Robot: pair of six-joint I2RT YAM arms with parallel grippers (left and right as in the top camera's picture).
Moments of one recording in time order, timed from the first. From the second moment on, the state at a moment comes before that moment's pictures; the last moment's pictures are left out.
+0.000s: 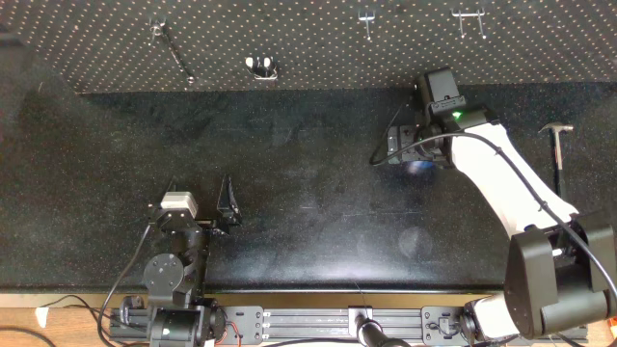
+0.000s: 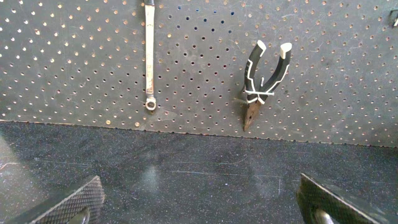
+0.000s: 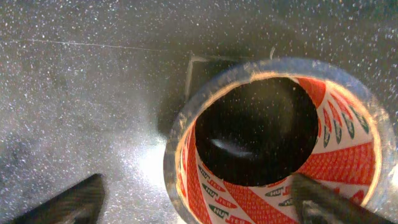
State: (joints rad) left arm -0.03 0.01 0.01 -0.07 -0.01 -0.12; right arm 0.23 1.68 1.11 -0.72 -0.11 0.19
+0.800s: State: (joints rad) left arm -0.03 0.01 0.01 -0.07 -0.01 -0.12; right arm 0.47 1.32 1.12 -0.15 0.00 0.19
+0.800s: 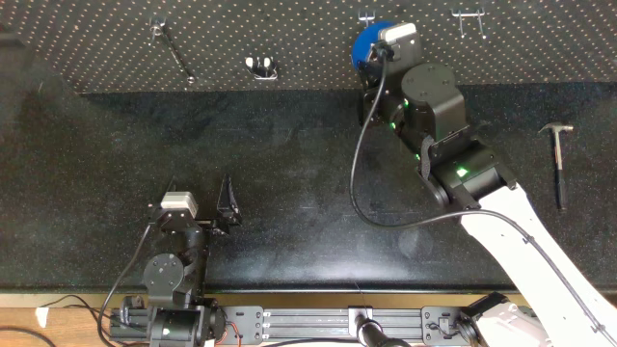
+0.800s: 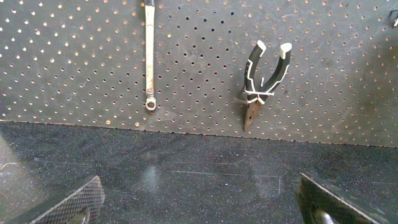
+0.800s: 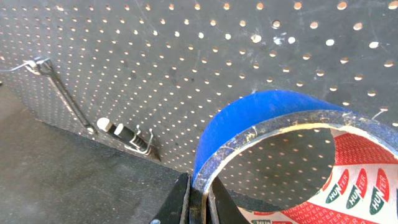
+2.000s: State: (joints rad) left arm -0.03 0.01 0.01 -0.07 -0.01 -0.12; right arm 0.41 1.27 1.13 -0.67 0.00 0.14
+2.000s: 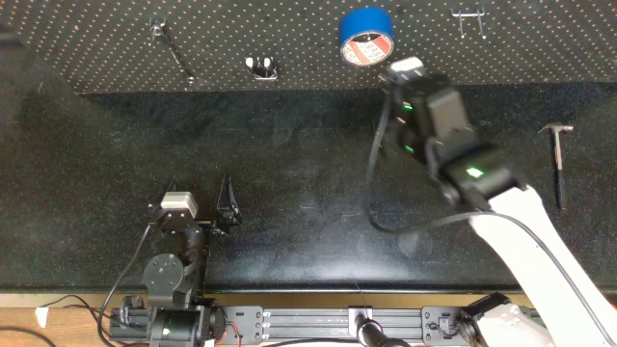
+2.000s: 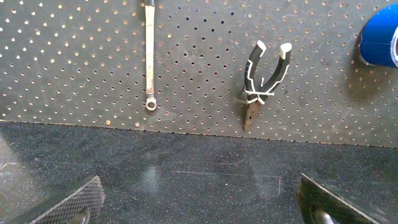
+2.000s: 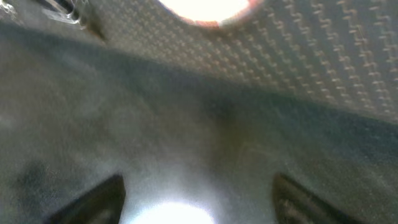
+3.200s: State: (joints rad) left arm -0.03 0.01 0.01 -0.07 -0.01 -0.12; right arm -0.68 1.81 1.13 -0.85 -0.06 -0.62
